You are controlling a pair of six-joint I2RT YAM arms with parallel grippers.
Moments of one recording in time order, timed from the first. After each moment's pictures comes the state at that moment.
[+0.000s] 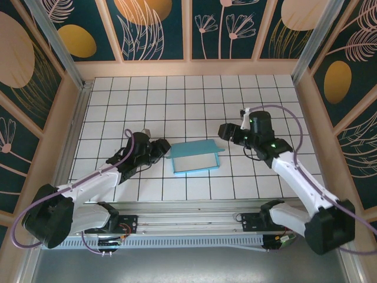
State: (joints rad) left arm -0.58 1.19 0.56 0.04 0.16 -1.21; right arm 0.37 1.11 0.82 -0.37 -0.32 0.56
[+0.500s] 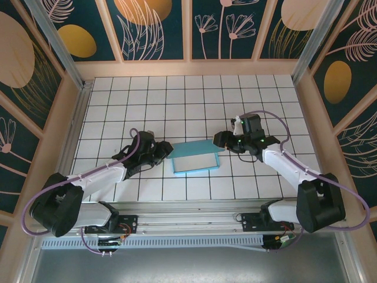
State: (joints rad) left arm -0.59 1.30 0.57 0.05 0.20 -1.22; right arm 0.36 1.28 0.76 -0.30 -0.48 0.60
